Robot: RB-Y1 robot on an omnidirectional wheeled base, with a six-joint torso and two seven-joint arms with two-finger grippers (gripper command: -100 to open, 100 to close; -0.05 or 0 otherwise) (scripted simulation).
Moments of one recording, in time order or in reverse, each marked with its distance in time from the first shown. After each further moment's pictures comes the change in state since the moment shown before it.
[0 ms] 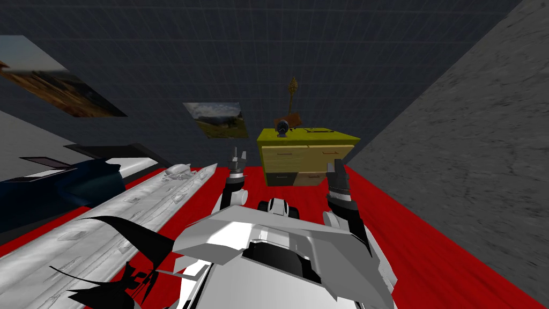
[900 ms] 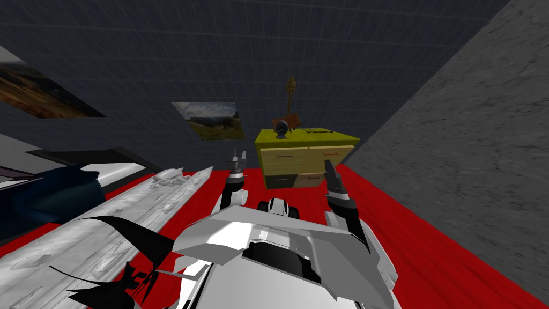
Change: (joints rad) left arm 0.000 0.000 0.000 0.000 0.000 0.000 0.000; right arm -0.024 -0.037 -0.022 0.038 0.121 -0.022 0.219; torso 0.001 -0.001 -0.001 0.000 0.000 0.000
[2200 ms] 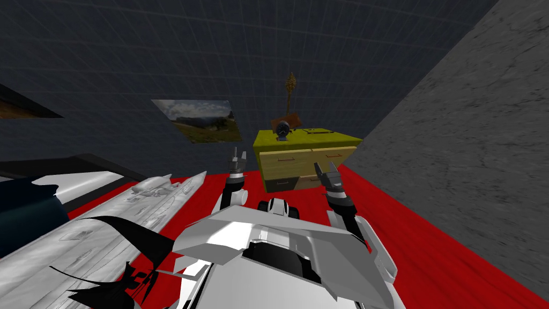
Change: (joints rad) left arm 0.000 0.000 0.000 0.000 0.000 0.000 0.000; right arm -0.035 -0.033 -0.034 0.057 0.182 -0.033 0.349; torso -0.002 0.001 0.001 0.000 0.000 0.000
